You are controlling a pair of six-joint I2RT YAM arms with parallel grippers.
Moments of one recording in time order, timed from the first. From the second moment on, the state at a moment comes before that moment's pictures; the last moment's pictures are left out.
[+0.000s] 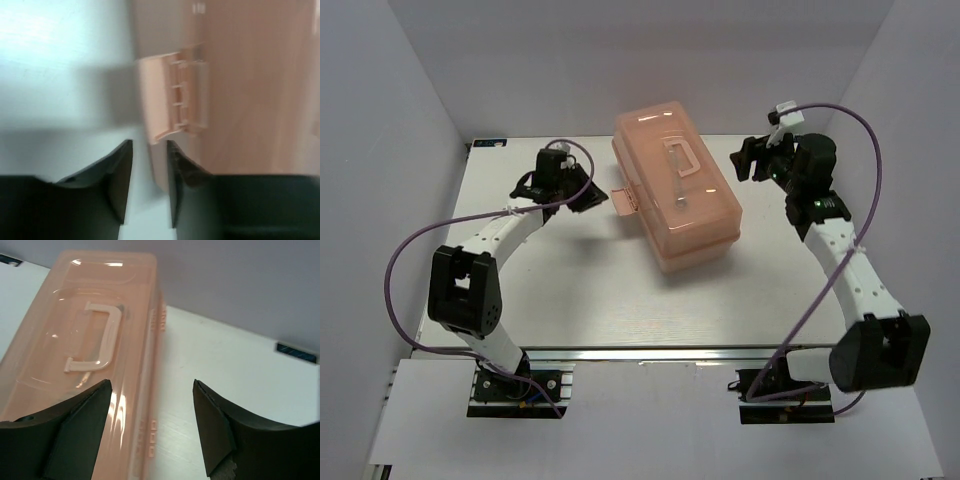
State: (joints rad) left arm -0.28 1.65 1.27 -0.24 0.26 -0.79; right arm 0.17 1.27 1.16 -0.02 -0.26 -0.08
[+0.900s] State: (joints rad) left arm -0.25 2.06 1.32 -0.13 0.36 -0.74; right arm 0.11 1.77 1.43 -0.08 -0.70 0.23
